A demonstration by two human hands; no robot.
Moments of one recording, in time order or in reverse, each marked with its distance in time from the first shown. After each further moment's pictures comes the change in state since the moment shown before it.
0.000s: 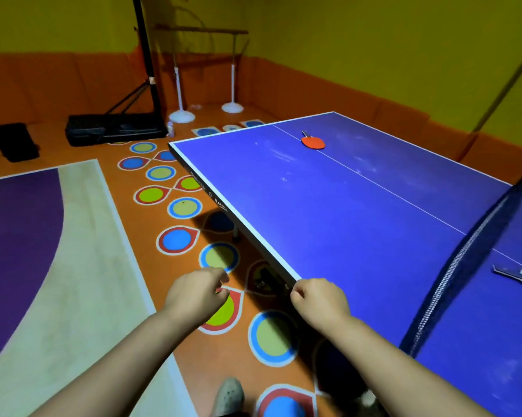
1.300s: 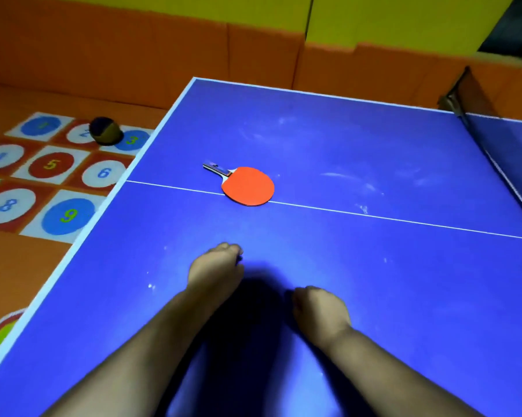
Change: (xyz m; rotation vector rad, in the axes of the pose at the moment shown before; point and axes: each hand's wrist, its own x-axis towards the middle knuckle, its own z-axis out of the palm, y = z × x) left_hand 1.047 -0.026 0.126 0.010 -0.294 0.685; right_hand 0.856 0.077 -0.011 0.016 -0.006 0.721
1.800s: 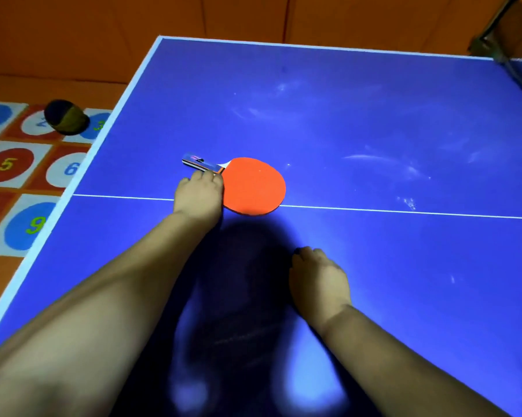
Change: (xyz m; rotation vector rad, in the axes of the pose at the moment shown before) left_hand 0.258 -0.075 0.032 0.458 0.065 0.113; right_hand 0.191 -0.022 0.047 -0.089 0.219 0.003
